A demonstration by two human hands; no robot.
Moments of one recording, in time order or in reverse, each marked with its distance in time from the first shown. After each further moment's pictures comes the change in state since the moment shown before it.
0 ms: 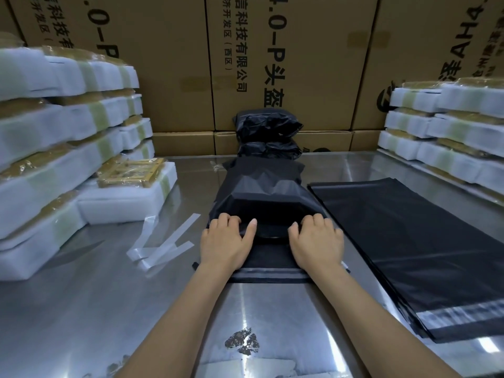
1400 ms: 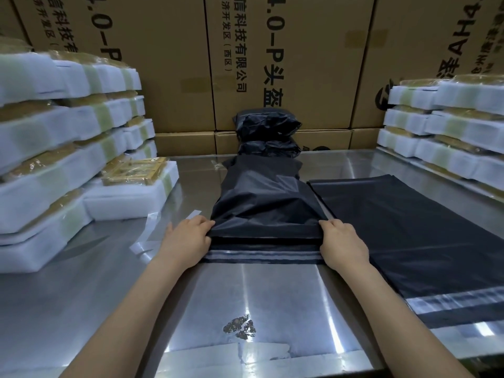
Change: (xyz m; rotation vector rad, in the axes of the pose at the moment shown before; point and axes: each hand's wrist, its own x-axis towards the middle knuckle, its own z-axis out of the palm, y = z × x) left_hand -0.008 -0.057 -0.048 0.269 -0.296 0.094; right_hand -0.016 0.047 -0.035 0.030 -0.272 -0.030
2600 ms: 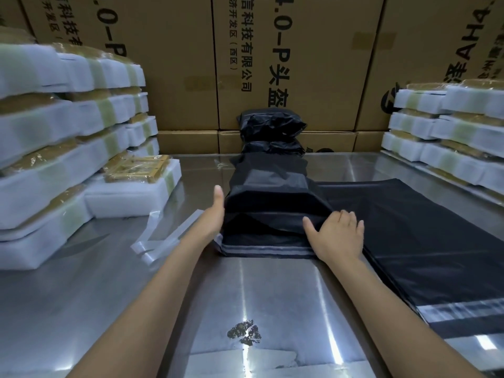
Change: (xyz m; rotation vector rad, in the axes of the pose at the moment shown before) left_hand 0.038 0.040 -0.016 -1.099 -0.033 -0.427; right_hand 0.031 -0.016 0.019 -0.008 0.222 0.156
